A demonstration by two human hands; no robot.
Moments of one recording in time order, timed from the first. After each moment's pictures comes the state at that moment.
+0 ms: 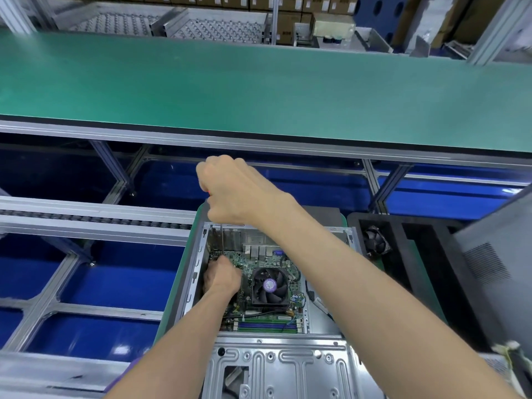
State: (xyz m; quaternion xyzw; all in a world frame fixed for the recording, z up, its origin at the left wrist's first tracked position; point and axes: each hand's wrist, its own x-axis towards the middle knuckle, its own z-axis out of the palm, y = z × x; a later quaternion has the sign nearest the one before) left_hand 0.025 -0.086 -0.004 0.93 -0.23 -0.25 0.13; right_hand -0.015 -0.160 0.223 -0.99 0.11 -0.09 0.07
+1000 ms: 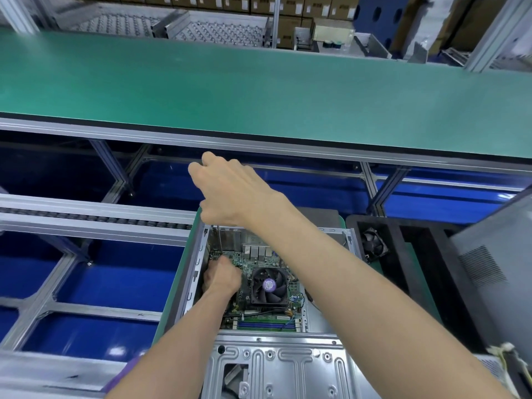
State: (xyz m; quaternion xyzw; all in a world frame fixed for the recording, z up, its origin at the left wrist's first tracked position) left_hand 0.025 -0.083 0.004 0.92 -0.23 -0.27 0.14; right_hand -0.008 -0.150 0.221 -0.98 0.11 -0.13 0.03
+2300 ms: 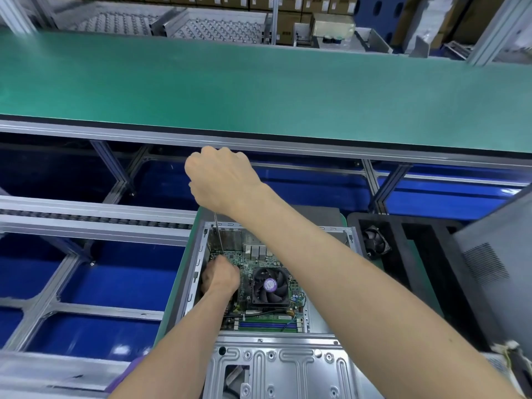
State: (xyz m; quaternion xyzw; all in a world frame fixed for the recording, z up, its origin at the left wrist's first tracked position) left_hand 0.027 -0.084 0.002 0.93 -0.20 -0.27 0.13; right_hand 0.011 -0.155 0.222 -0.98 0.15 -0.16 -0.01
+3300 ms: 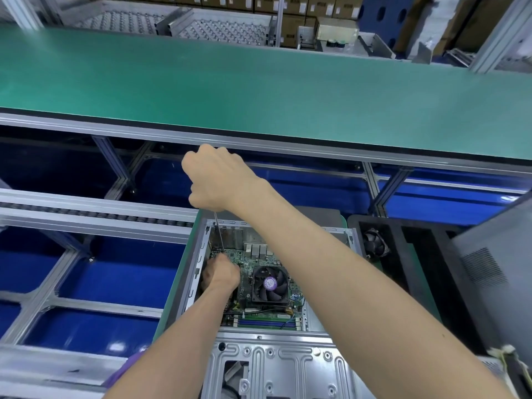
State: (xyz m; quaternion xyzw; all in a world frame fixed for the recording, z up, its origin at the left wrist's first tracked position) left_hand 0.030 -0.083 -0.002 0.93 -0.19 -0.27 0.14; right_hand 0.017 -0.150 0.229 -0.99 0.11 -0.11 0.04
